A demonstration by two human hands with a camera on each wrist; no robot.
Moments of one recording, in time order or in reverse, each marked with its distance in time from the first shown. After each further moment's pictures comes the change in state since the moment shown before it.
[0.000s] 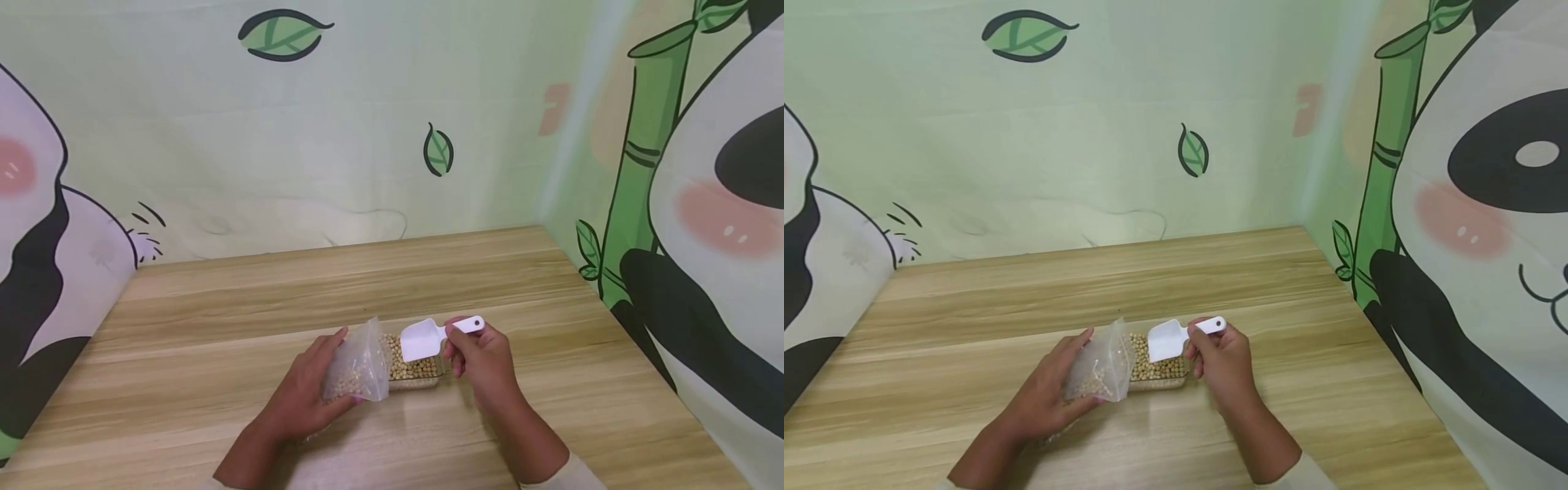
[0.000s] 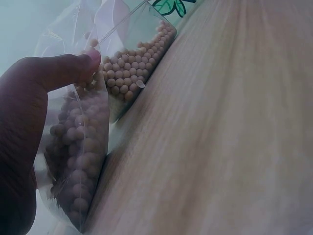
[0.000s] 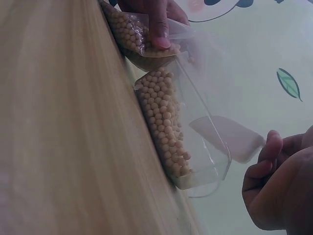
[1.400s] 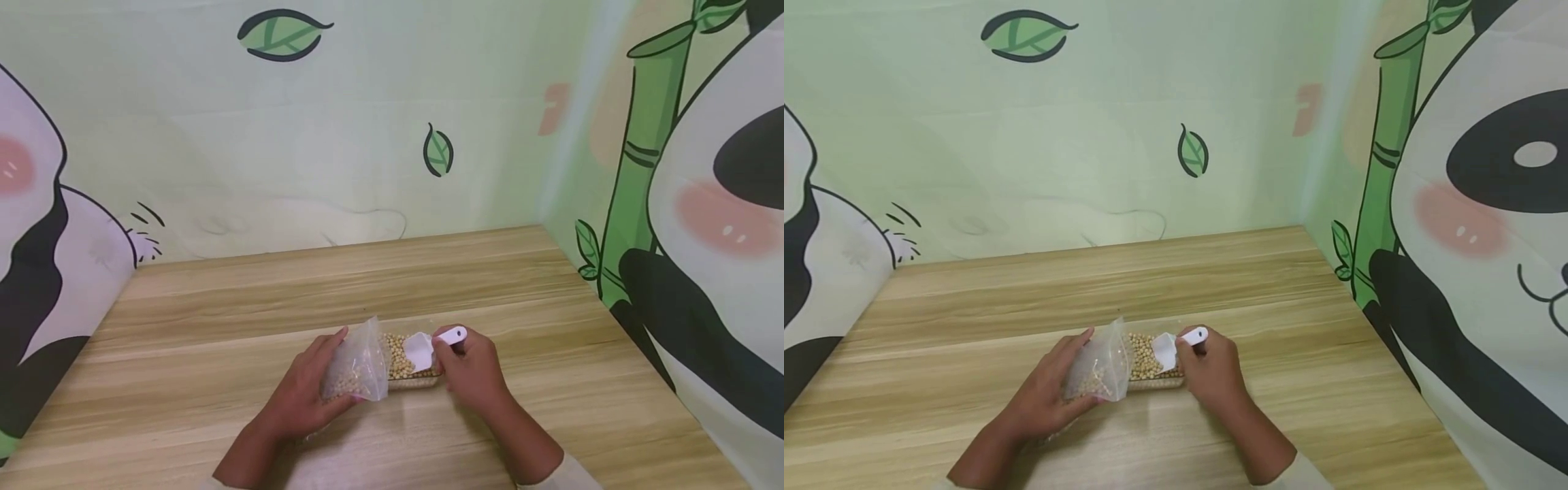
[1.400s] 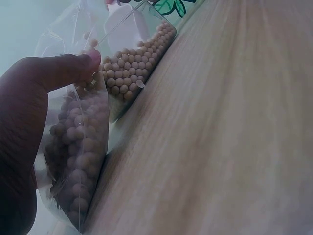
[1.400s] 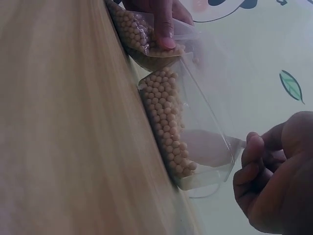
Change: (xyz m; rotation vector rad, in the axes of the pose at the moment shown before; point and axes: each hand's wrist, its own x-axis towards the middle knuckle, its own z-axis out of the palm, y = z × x) left_hand 0.002 0.003 -0.002 -0.020 -0.028 -0.046; right_hand -0.003 0.011 0.001 -0.420 -0.106 -0.133
